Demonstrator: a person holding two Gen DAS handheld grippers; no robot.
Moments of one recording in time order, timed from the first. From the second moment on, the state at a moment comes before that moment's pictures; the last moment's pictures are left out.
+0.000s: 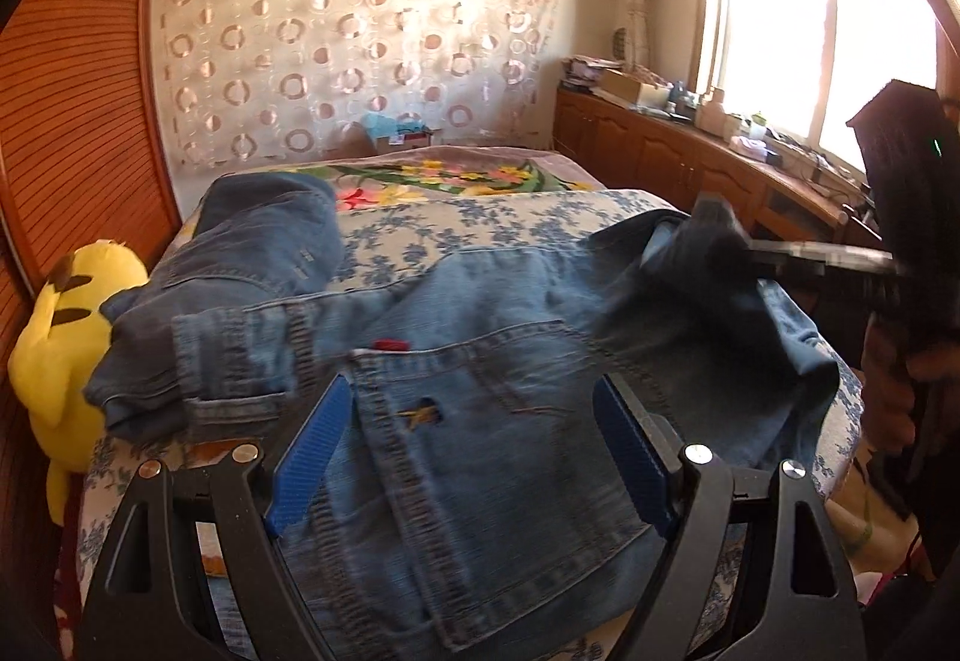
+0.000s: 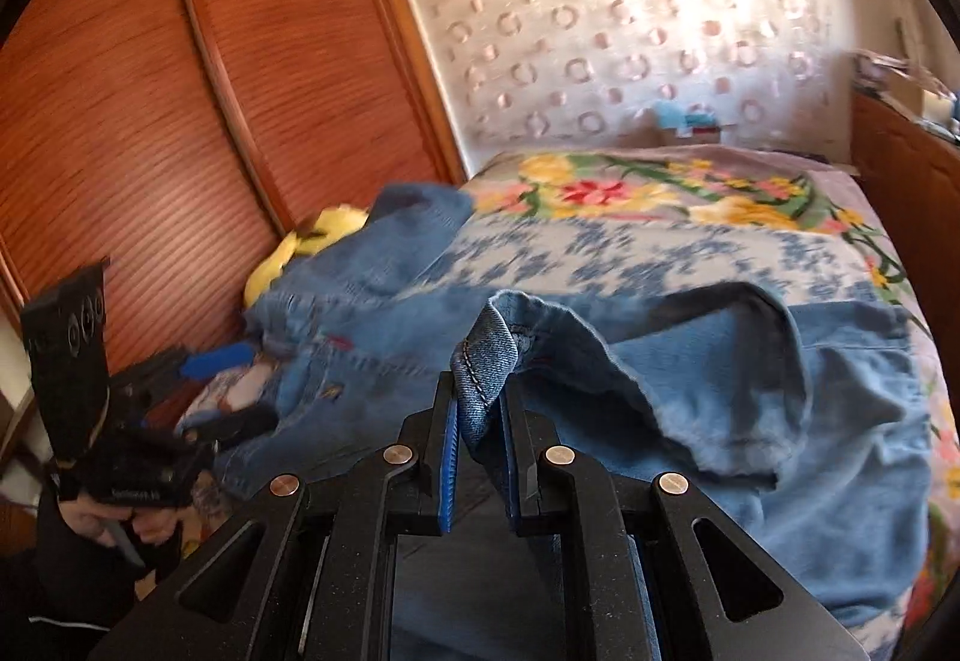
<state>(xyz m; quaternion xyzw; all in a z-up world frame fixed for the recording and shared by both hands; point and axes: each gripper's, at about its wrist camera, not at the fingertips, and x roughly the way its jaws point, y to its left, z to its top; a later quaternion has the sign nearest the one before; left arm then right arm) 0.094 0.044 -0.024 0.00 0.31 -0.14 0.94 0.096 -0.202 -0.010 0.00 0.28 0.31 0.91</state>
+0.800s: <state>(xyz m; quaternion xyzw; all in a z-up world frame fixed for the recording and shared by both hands) 0.110 -0.015 -0.039 0.03 0.34 -0.19 0.92 0.095 -0.252 -0.018 -0.06 0.30 0.18 0.94</state>
